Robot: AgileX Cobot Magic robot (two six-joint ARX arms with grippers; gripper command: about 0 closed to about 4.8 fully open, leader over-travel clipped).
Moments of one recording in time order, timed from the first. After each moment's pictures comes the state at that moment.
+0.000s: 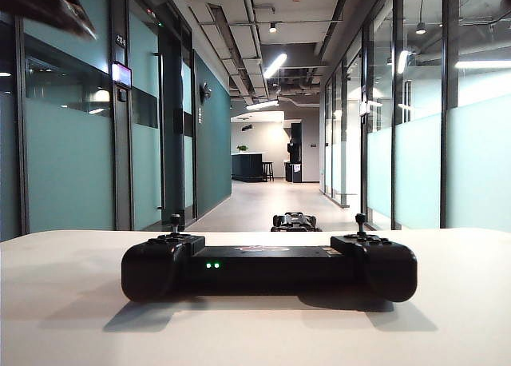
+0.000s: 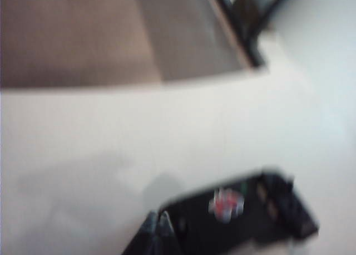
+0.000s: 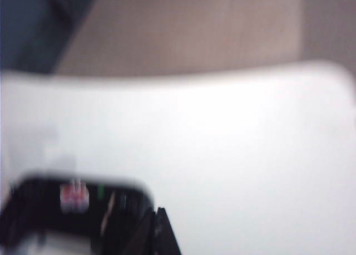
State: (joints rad) left arm -0.39 0.95 0.89 -0.48 0.20 -0.24; right arm 0.26 0.76 0.89 -0.68 -0.02 0.27
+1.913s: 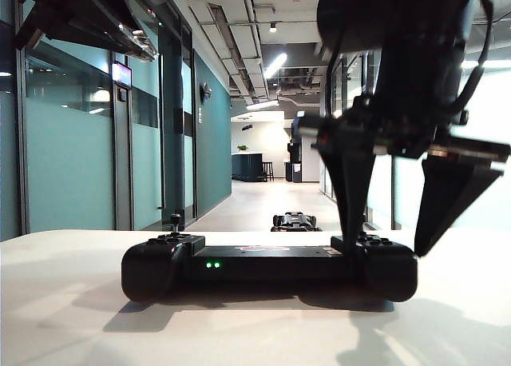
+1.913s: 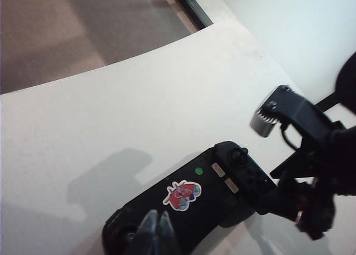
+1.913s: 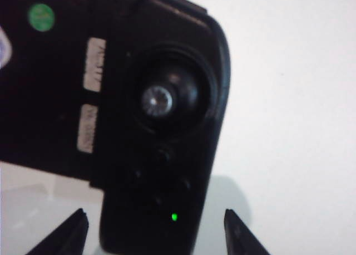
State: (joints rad) left arm -0.43 1.10 0.91 -0.37 0.40 -0.13; right arm 0.62 1.59 1.07 -0.86 -0.02 0.47
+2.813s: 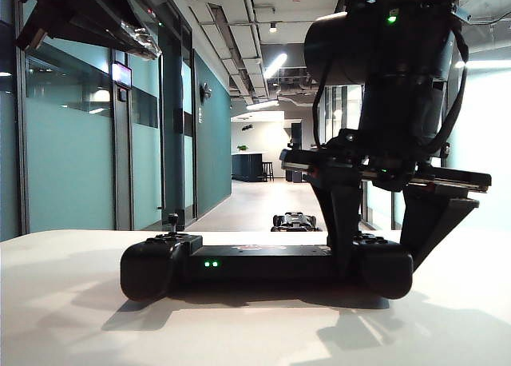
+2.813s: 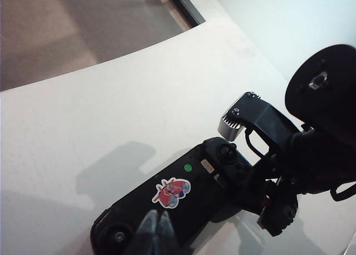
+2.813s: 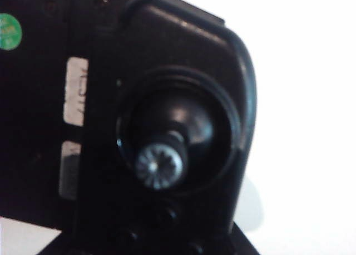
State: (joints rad) left arm -0.43 1.10 0.91 -0.37 0.42 -0.13; right arm 0.62 1.67 1.07 -0.78 -0.02 0.47
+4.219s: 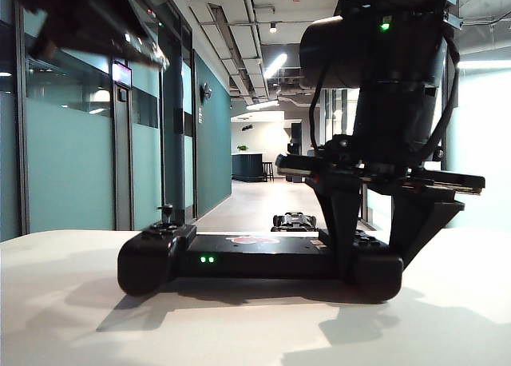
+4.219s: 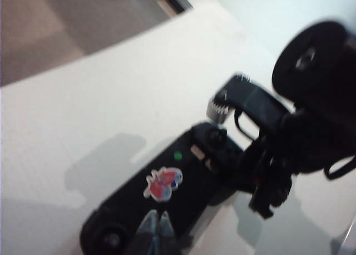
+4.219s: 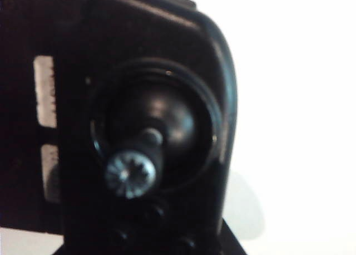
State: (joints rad) left arm -0.43 1.14 0.90 -0.38 0.47 -0.04; right arm 0.62 1.69 1.08 -0.76 0.00 0.50
